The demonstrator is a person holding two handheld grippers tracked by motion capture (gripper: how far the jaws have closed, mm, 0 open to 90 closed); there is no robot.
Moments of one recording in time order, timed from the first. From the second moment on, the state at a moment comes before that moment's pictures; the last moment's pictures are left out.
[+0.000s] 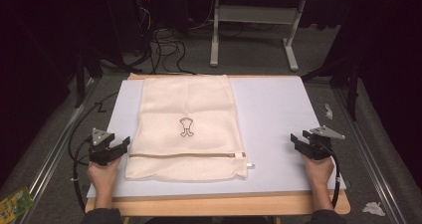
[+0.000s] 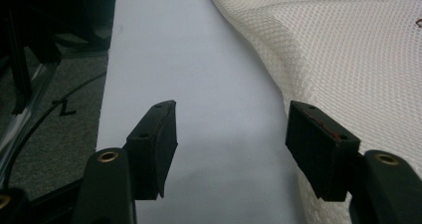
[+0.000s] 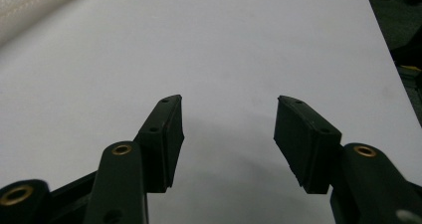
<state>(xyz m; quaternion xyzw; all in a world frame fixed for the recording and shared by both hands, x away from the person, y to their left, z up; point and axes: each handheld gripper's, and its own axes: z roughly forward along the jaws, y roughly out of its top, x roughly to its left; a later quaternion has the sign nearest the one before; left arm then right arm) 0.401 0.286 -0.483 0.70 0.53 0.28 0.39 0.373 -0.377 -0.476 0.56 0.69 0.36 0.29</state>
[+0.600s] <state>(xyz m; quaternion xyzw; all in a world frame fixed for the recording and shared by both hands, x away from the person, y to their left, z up) 0.404 0.288 -0.483 0.70 0.53 0.26 0.39 0.373 -0.377 -0.476 0.56 0.68 0.37 0.29</state>
